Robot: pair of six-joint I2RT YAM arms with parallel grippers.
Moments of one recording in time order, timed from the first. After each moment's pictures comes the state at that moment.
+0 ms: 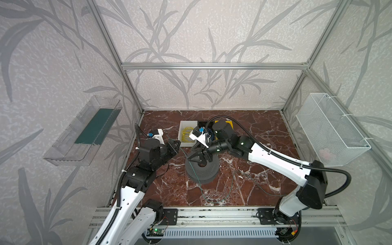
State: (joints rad) left arm -0.31 0.73 0.83 -0.49 0.16 -0.90; right arm 0.94 1.64 1.44 -0.33 -0.67 0.06
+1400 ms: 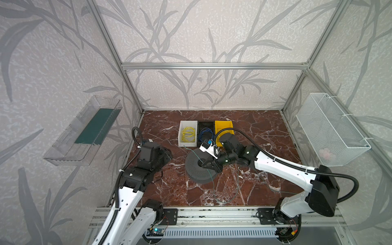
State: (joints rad) left arm -0.24 0.72 0.80 -0.83 -0.04 -0.88; right arm 0.86 1.47 1.13 -0.39 -0.60 0.07
